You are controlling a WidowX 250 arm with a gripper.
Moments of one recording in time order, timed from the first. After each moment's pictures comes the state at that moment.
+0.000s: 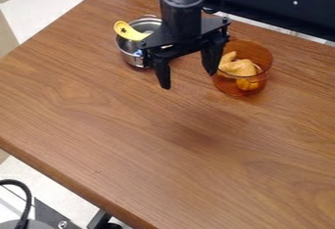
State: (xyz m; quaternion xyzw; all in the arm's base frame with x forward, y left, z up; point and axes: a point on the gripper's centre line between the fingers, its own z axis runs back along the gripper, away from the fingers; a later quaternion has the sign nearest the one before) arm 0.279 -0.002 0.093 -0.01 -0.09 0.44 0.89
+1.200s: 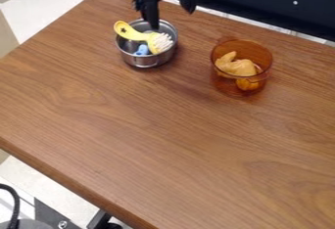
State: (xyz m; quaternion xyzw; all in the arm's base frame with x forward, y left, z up) arm 0.354 0.068 0.120 0.01 -0.14 0.56 0.82
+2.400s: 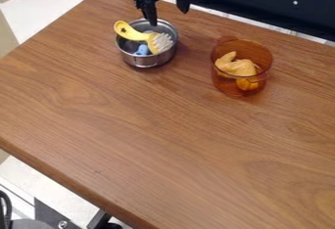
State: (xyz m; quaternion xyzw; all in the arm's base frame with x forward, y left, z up) arm 0.405 0.105 0.077 0.00 -0.11 0.52 0.85
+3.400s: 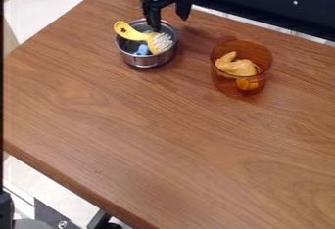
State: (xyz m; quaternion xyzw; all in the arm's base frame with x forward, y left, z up) arm 0.426 0.103 0.053 0.03 -0.11 0.55 0.83
